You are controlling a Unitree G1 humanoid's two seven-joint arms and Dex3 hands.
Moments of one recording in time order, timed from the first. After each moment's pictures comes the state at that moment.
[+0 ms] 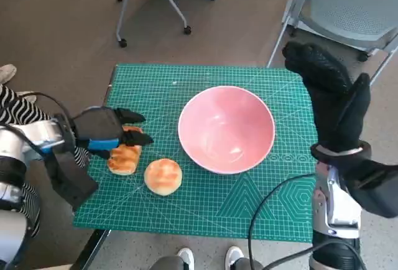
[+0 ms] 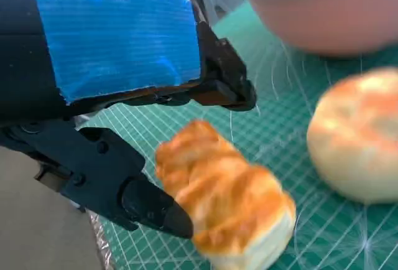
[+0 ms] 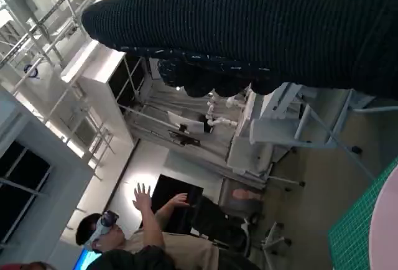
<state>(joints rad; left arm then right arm) -0.97 0.82 -0.69 1.11 1.21 -1.11 0.36 -0.42 -0.16 -0.13 -0.01 0.27 -0.30 0.28</state>
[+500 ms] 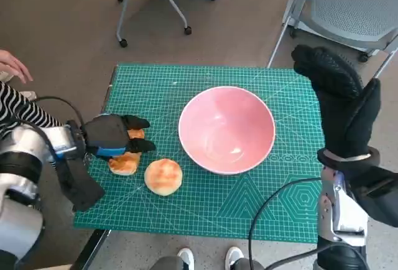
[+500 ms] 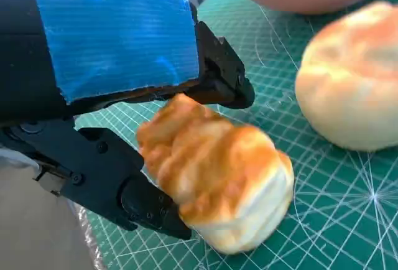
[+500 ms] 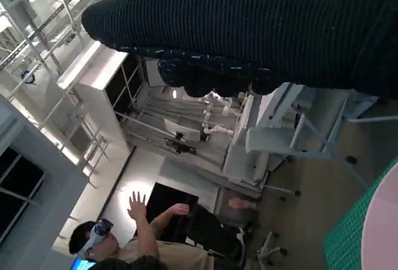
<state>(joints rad) -1.02 0.75 -0.89 1.20 1.33 -1.03 0.59 -0.40 -0.18 -0.14 -0.06 0.26 -0.28 0.26</state>
